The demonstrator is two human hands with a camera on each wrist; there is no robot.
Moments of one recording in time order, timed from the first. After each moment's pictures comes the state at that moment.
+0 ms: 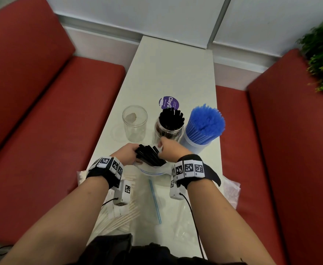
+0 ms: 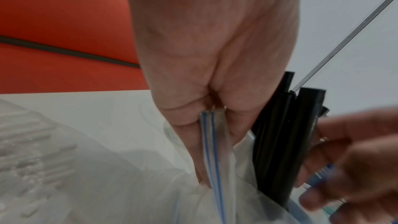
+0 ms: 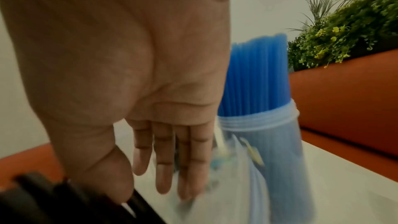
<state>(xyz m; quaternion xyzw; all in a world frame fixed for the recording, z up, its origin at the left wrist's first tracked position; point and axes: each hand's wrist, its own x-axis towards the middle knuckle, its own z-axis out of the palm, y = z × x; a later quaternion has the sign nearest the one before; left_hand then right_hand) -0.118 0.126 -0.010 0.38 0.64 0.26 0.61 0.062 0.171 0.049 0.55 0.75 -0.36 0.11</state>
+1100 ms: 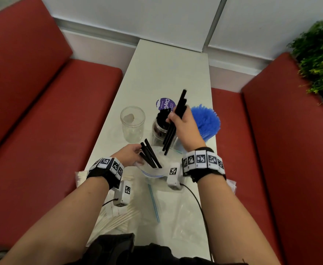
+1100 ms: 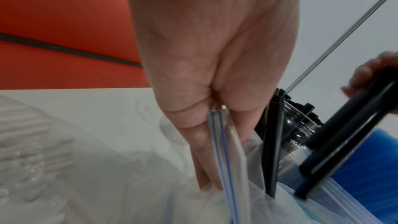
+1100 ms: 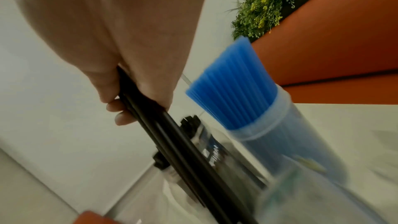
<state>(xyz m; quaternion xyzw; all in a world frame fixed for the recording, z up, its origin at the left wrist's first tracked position) -0.118 0.119 -0.015 0.44 0.59 0.25 0.63 0.080 0.183 0.090 0.50 0.57 -0.50 -0.42</state>
